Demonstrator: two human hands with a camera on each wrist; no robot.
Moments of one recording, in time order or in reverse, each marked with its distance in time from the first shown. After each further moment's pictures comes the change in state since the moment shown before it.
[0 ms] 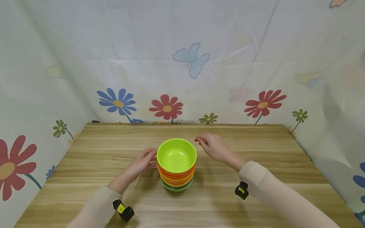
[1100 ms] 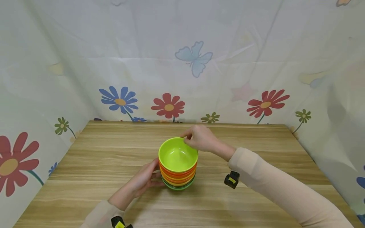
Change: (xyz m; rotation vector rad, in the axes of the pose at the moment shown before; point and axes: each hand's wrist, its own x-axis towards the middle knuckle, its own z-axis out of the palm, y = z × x) left_hand -0.039 -0.009 0.024 -0.342 -0.169 -0.114; right_hand 0.036 -0.064 -0.027 0.073 -0.209 0.002
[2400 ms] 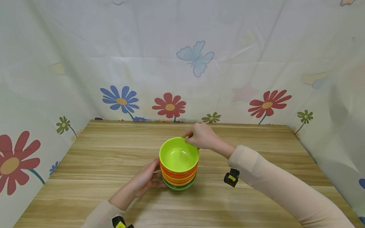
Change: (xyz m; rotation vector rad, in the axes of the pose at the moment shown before) left_hand 0.000 -0.001 0.000 -0.030 -0.002 -0.010; right_hand 0.003 0.000 -0.004 0.067 -0.037 0.067
